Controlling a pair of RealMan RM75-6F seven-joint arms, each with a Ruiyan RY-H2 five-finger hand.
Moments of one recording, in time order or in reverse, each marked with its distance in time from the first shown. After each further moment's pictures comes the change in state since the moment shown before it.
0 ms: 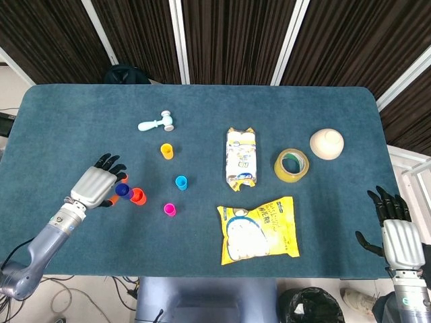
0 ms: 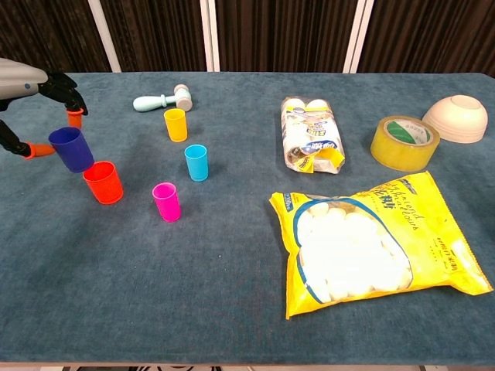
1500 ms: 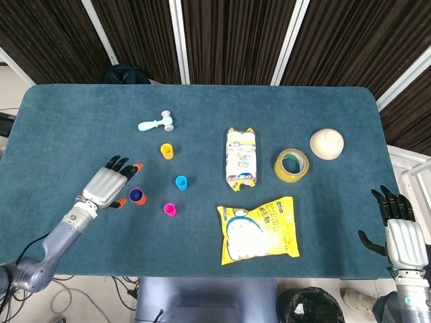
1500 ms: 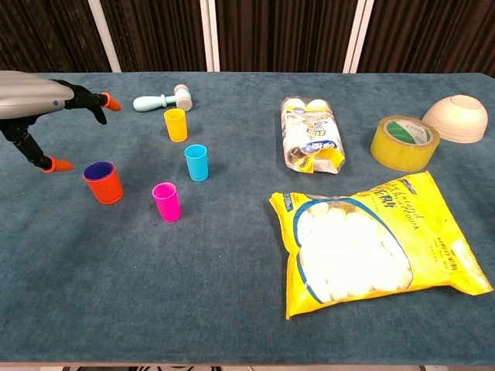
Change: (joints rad) left arm -0.020 -0.063 -0.049 0.032 -0.069 -0.073 0.108; right arm -0.003 0.004 0.008 -0.008 0.018 -0.002 0.000
